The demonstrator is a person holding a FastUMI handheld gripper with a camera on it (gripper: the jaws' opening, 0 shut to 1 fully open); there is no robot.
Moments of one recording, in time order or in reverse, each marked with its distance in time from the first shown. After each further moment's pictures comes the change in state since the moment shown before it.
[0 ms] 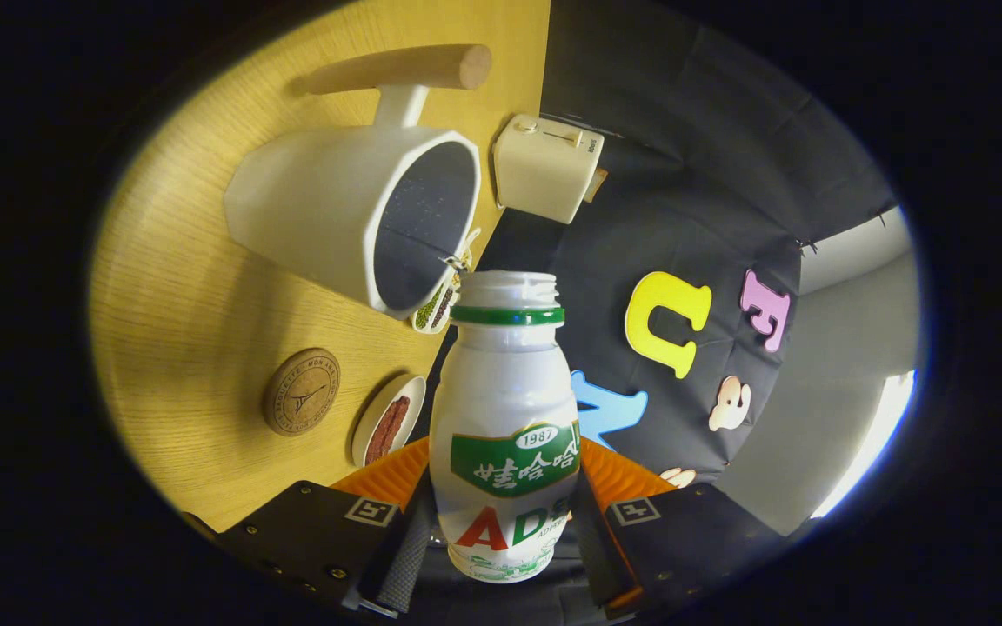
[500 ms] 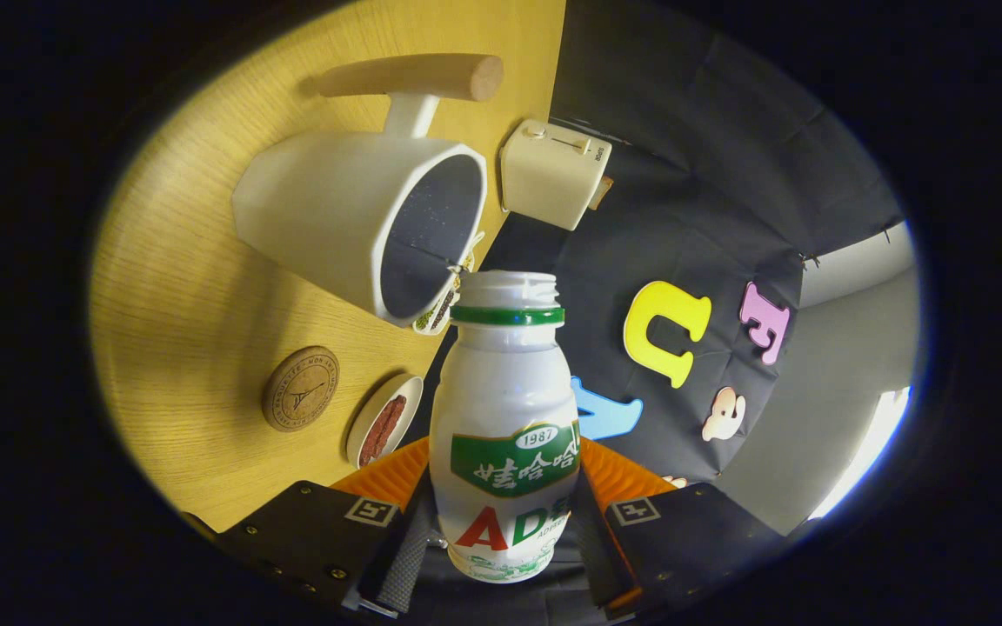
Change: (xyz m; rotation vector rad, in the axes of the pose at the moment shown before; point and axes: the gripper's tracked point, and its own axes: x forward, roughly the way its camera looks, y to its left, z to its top) arm -0.003 -0.003 0.006 -0.041 -0.004 -0.001
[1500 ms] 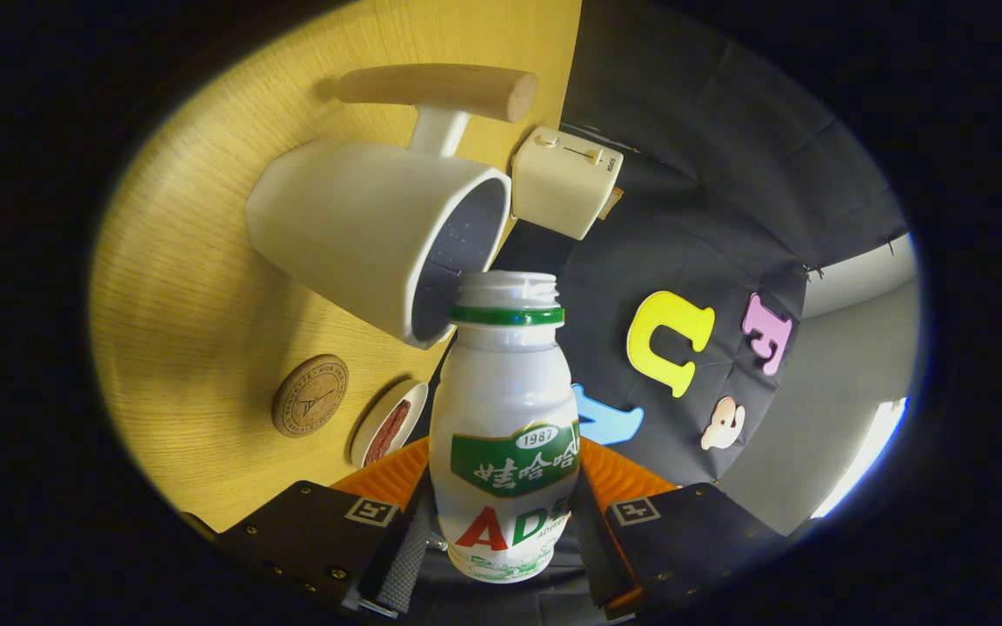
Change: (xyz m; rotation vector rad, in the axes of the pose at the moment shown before) arm 0.000 0.006 0.010 -0.022 -0.010 0.010
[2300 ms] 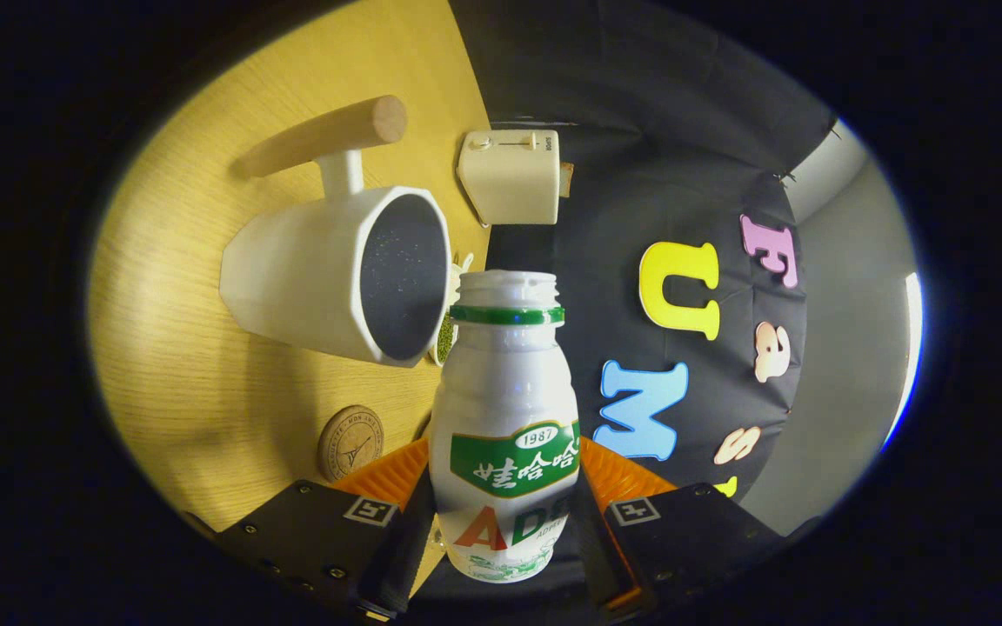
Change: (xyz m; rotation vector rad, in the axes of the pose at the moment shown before) arm 0.001 0.023 -0.002 0.398 -0.035 0.081
